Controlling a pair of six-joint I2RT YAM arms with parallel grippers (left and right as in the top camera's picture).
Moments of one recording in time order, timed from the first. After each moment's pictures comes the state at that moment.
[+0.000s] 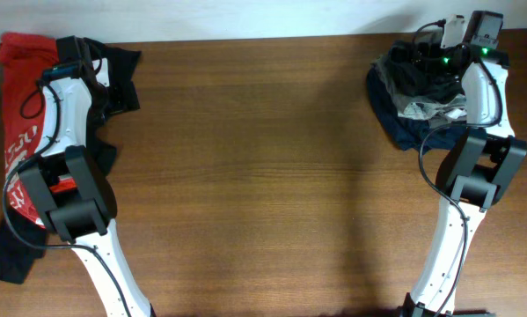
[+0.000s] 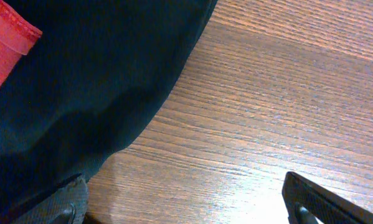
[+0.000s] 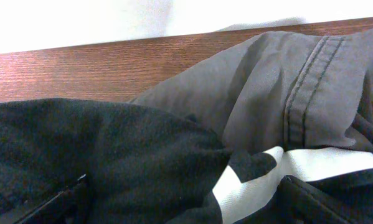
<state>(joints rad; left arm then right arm) 0.23 2.36 2.06 -0.92 0.08 0.00 -0.32 2.64 2.42 -0.67 -0.32 -0.16</state>
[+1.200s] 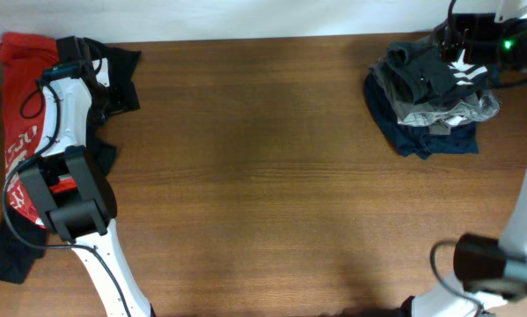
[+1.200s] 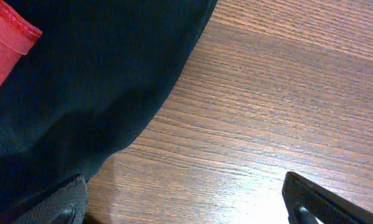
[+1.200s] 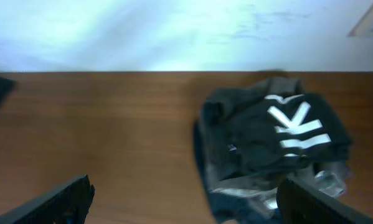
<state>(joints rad) 0.23 2.36 2.06 -0.92 0.08 0.00 -0.23 1.80 2.36 -1.30 -0.33 -0.12</state>
